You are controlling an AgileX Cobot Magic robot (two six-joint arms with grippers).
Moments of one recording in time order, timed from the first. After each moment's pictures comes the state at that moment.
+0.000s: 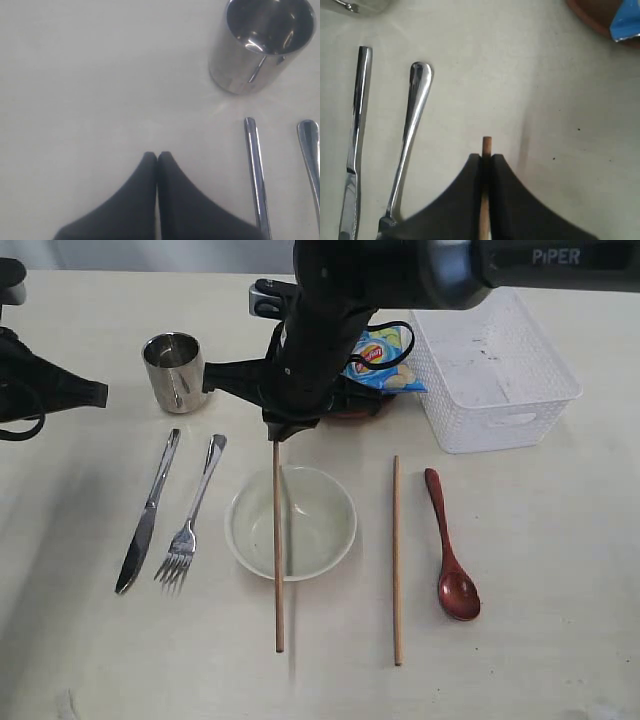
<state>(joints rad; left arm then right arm) -0.10 1.40 -0.66 0.45 0.27 -0.53 0.74 2.03 -1.47 0.14 0.77 0.55</state>
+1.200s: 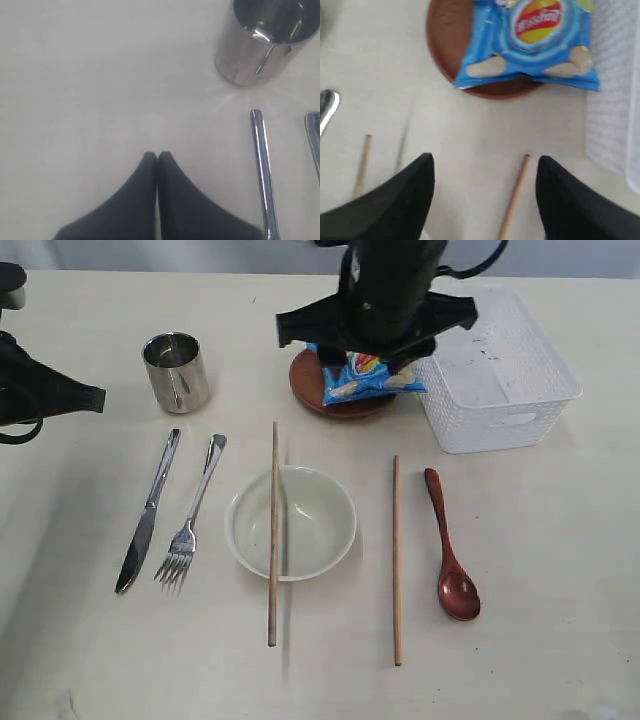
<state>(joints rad) -0.10 1.40 -0.66 0.45 0.29 -0.52 0.68 1.85 -1.46 -0.22 0.96 0.58</state>
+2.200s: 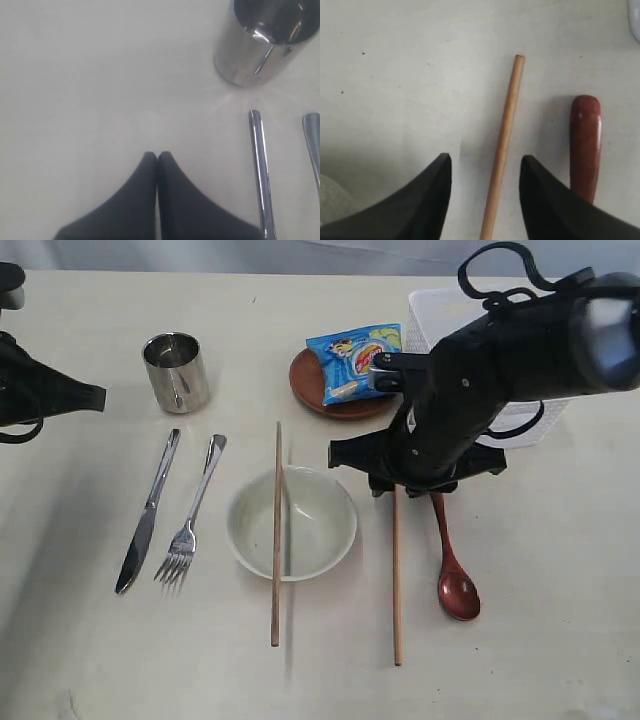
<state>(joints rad) -0.10 1.40 -0.66 0.44 0.29 -0.53 0.62 1.83 -0.94 -0.07 0.51 0.60</state>
